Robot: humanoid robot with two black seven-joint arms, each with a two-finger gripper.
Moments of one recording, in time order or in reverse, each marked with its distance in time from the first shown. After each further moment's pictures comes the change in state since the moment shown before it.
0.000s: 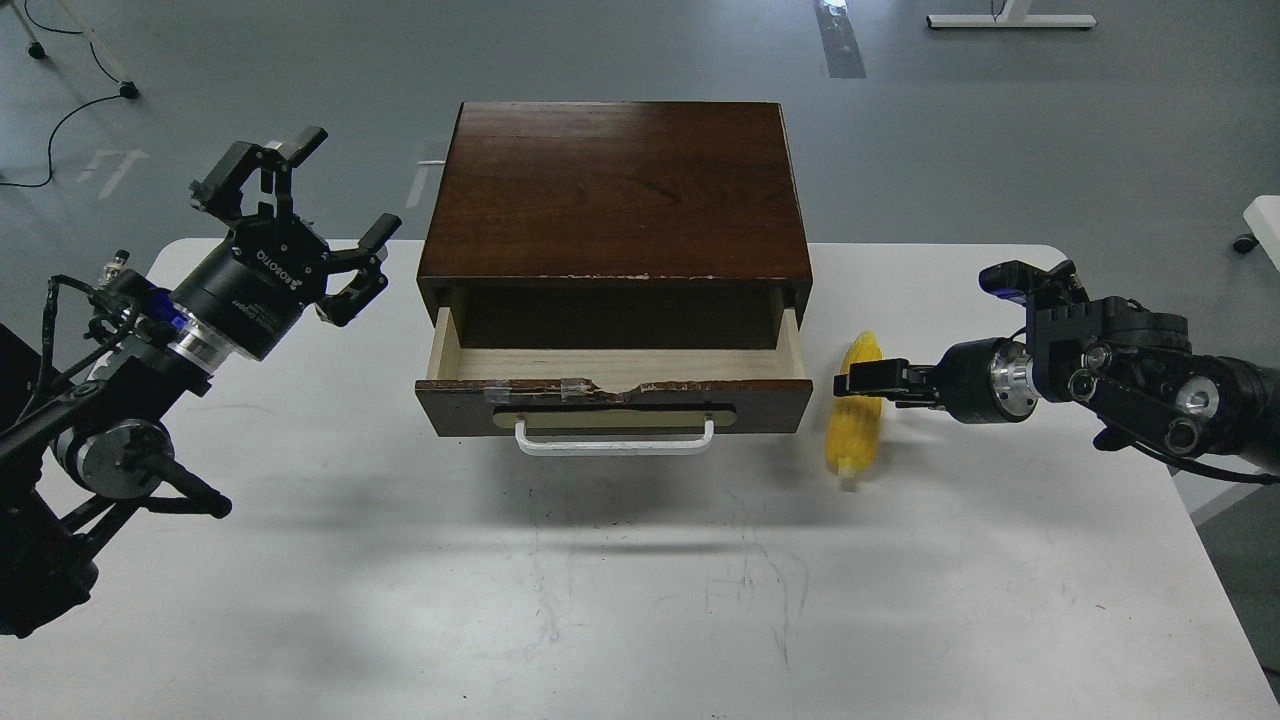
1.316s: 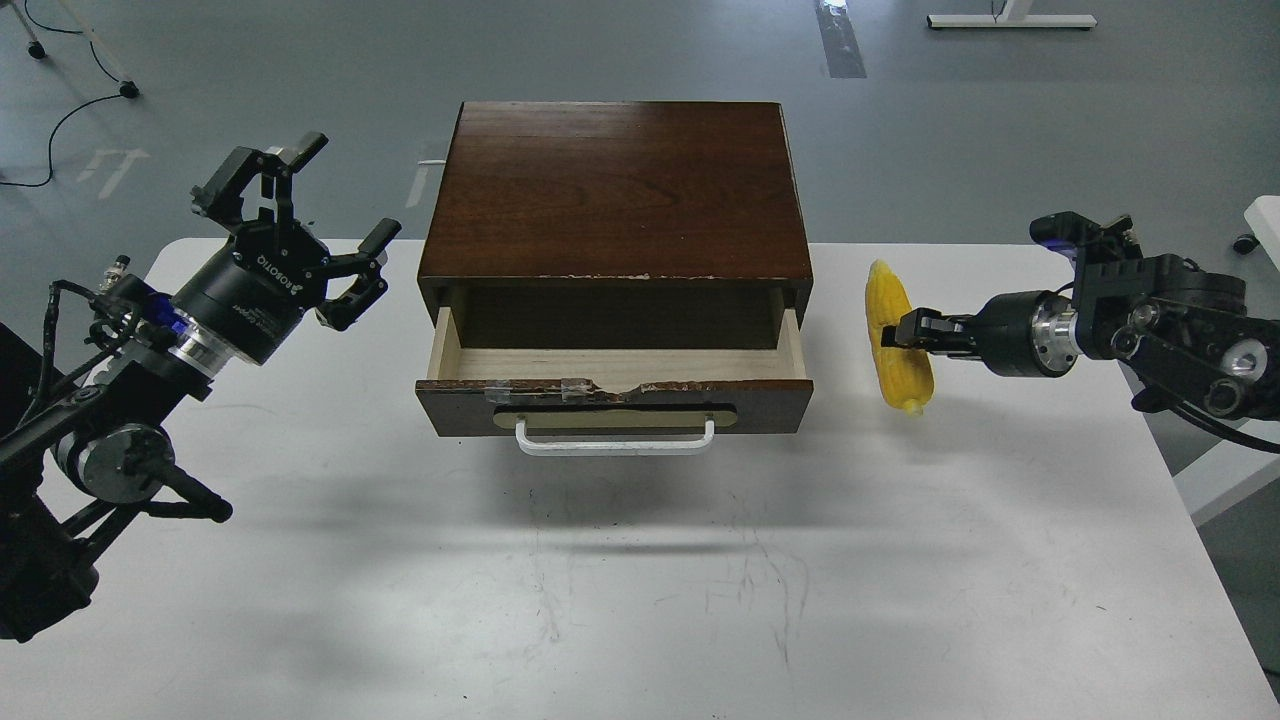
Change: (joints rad) left arm 0.003 -0.001 -0.002 0.000 0.015 0.000 0.000; right arm 0.133 -0.213 0.098 0.083 0.036 0.000 0.039
